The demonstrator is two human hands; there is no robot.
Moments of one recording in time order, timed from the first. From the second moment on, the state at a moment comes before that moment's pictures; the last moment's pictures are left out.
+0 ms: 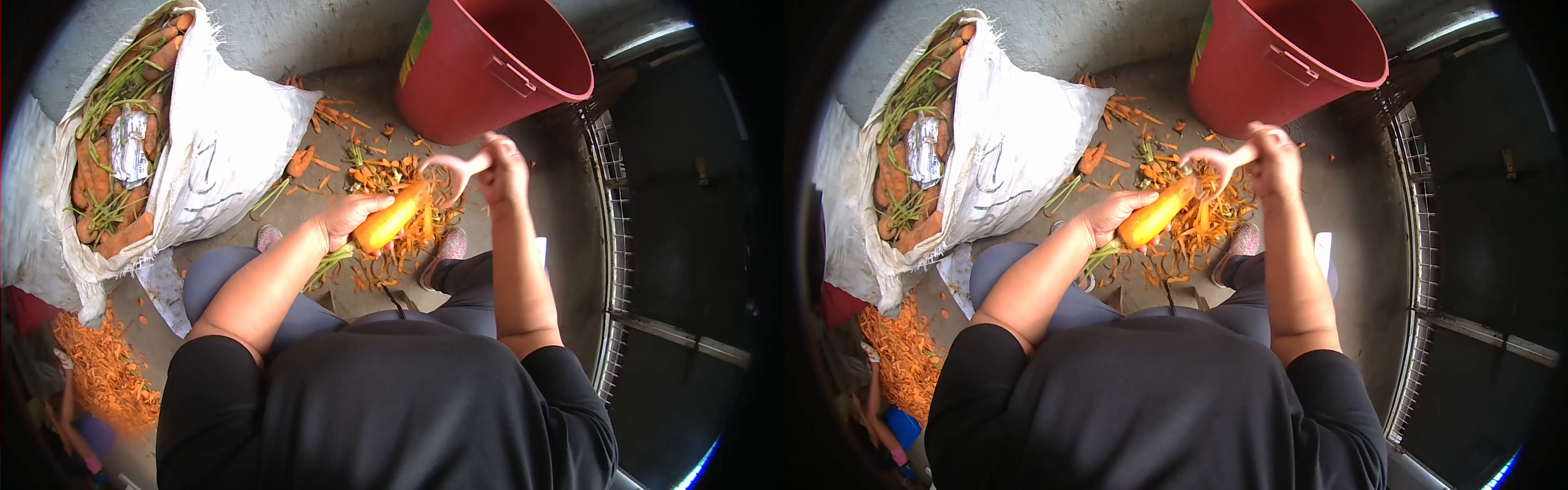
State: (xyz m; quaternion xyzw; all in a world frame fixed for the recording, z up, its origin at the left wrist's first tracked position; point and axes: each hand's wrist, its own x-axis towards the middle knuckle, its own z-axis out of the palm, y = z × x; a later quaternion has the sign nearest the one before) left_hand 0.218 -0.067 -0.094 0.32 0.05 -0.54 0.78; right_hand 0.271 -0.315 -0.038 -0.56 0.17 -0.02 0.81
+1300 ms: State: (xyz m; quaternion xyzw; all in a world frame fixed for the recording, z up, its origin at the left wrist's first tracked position) left_hand 0.213 -0.075 -0.066 0.32 -0.05 -0.48 0.81; right_hand 0.034 -0.459 -0.002 -0.59 0.36 0.08 0.72
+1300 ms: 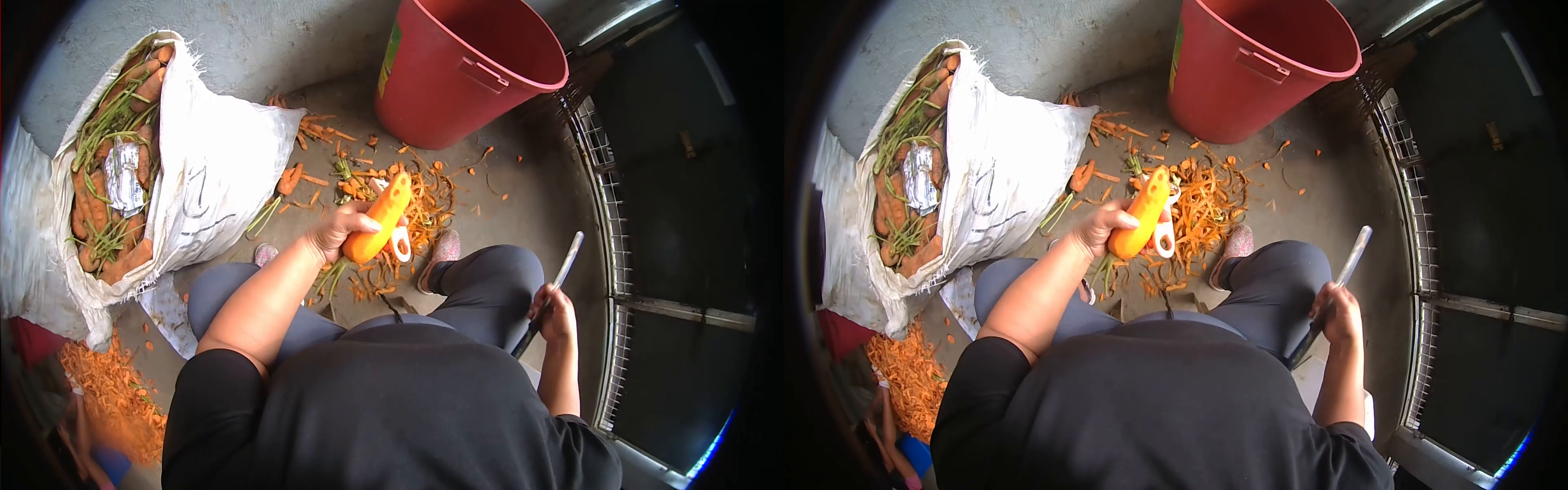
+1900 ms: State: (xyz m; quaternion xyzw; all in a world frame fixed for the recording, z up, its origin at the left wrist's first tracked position) left_hand 0.221 -0.075 -0.082 0.43 -0.04 -0.52 0.74; right_hand 0.157 -0.281 0.014 -0.98 -0.04 -0.01 0.19
